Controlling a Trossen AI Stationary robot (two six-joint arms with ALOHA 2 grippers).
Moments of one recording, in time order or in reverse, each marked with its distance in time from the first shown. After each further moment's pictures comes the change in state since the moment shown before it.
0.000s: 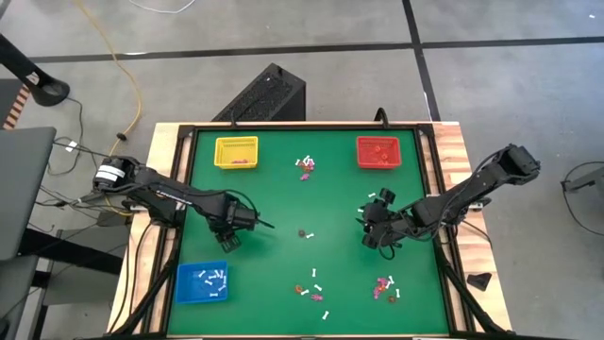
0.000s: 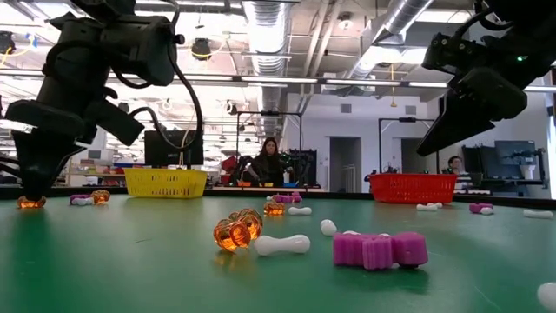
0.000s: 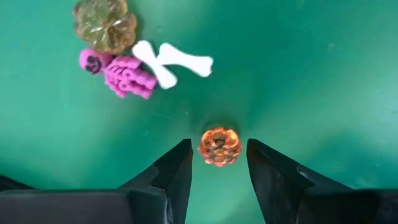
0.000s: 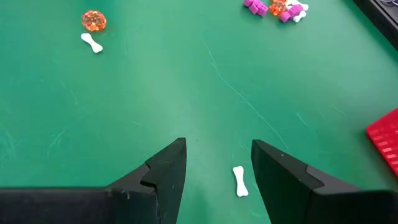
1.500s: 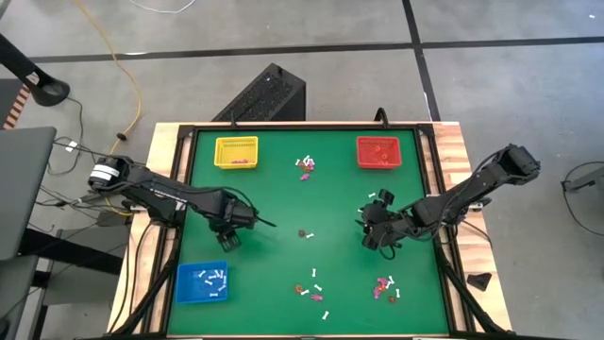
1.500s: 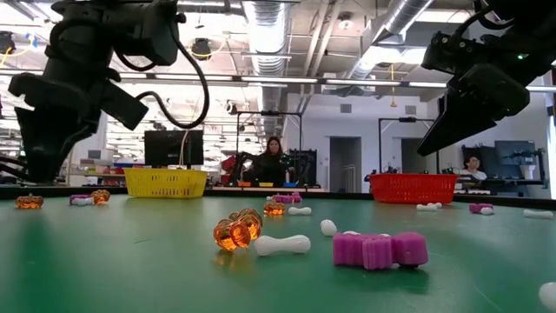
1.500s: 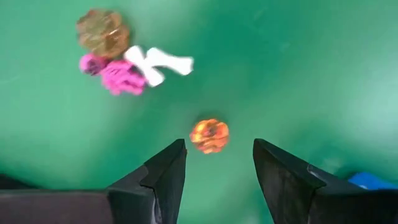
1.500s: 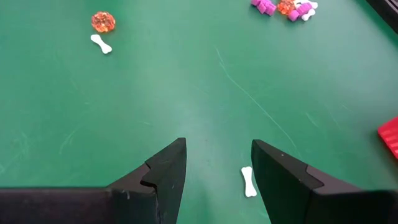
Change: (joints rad) left arm -0.002 -0.050 0.047 -0.046 0.025 0.023; right arm 0.000 0.000 0.000 0.015 -0.026 0.001
